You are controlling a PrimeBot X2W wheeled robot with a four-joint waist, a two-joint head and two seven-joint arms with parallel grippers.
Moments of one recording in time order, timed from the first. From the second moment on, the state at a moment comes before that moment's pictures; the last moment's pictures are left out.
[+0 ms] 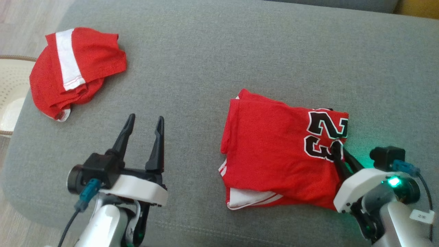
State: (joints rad) left arm -0.13 0.18 -0.40 0.07 -0.32 0.15 -0.25; right arm -0.12 -0.14 0.09 0.36 0.29 0.12 0.17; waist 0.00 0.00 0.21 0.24
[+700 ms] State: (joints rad) left arm -0.14 0.16 -0.31 0.00 -0.25 0.11 -0.26; right arm -0.32 -0.29 0.05 0.27 0.24 0.12 0.22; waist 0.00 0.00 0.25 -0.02
